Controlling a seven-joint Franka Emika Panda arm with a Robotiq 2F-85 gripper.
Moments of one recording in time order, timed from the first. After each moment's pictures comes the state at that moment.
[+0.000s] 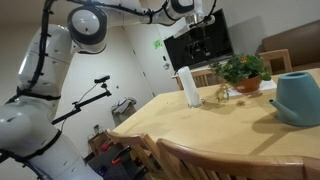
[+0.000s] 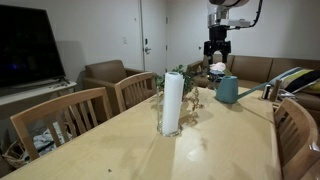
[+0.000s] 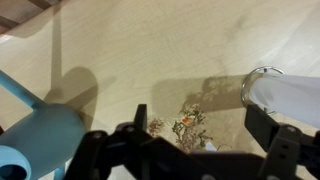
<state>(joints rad) -0.11 0.77 -0.06 -1.00 0.07 1.58 0.03</state>
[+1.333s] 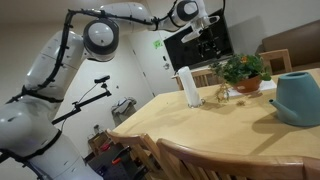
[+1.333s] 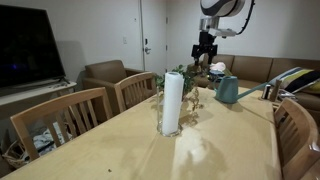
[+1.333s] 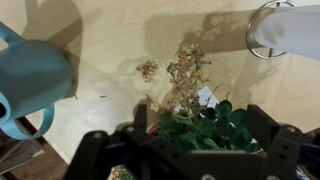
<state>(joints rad) -0.10 0.90 -0.06 -0.85 0.06 1.79 0.03</state>
